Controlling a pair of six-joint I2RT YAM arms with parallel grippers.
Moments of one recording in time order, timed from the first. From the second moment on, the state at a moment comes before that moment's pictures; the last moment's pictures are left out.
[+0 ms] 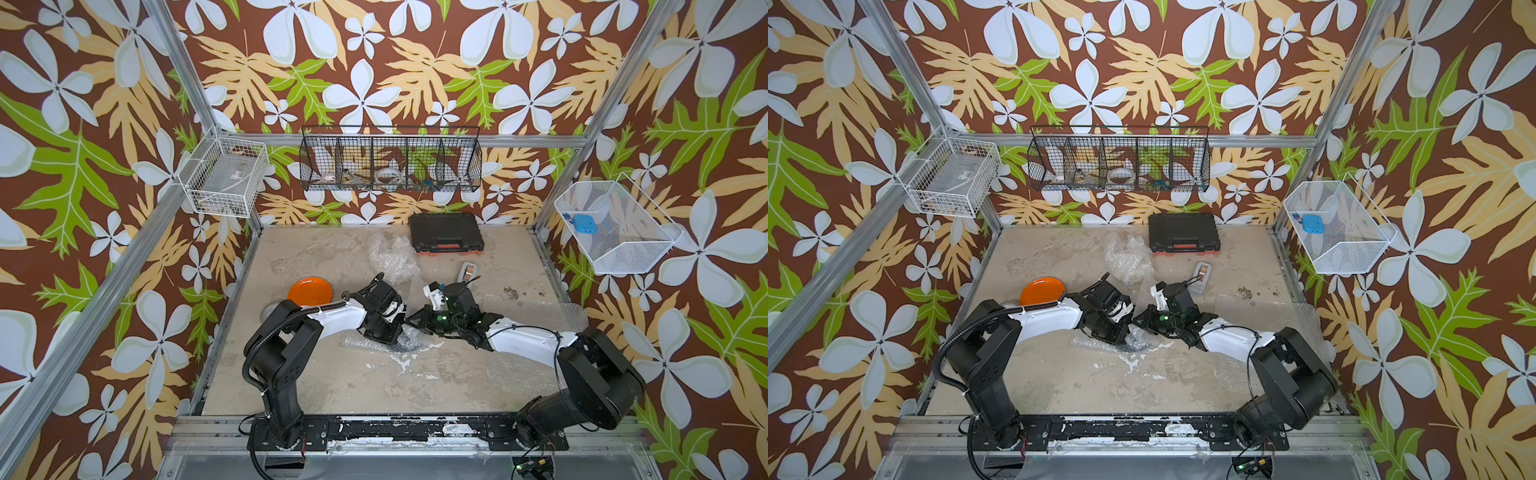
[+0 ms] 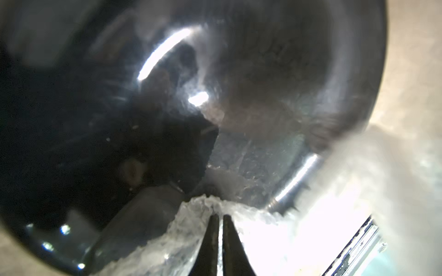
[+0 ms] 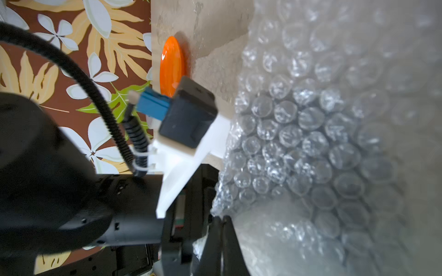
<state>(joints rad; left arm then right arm) -0.68 1.79 1.03 -0.47 0.36 -0.30 0.60 1.56 0.71 0.19 -0.51 0.96</state>
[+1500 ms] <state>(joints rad) -0.63 1.83 0.96 -0.29 0.47 -0.62 0.62 1.56 0.79 0.02 -0.41 0.91</state>
